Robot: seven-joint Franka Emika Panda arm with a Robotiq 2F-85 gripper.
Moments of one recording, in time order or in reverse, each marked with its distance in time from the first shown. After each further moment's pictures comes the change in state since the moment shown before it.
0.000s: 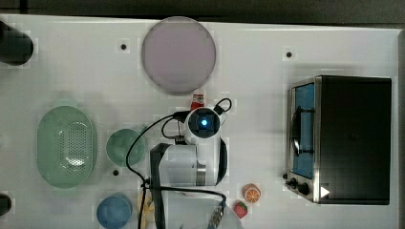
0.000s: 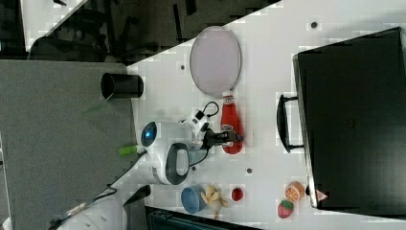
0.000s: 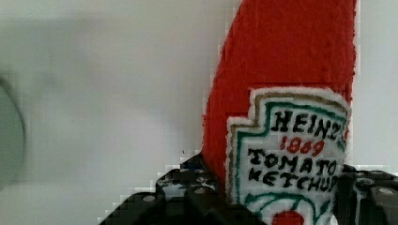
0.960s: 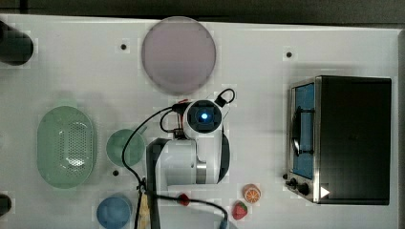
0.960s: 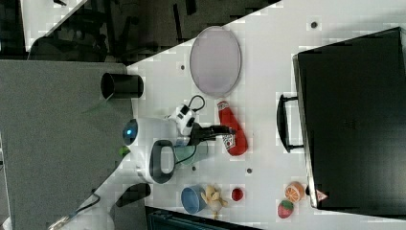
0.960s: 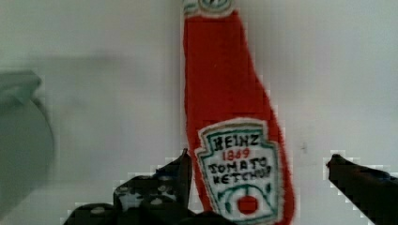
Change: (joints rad) arm -0.004 -0.067 0.005 0.037 -0.003 -0.076 0.005
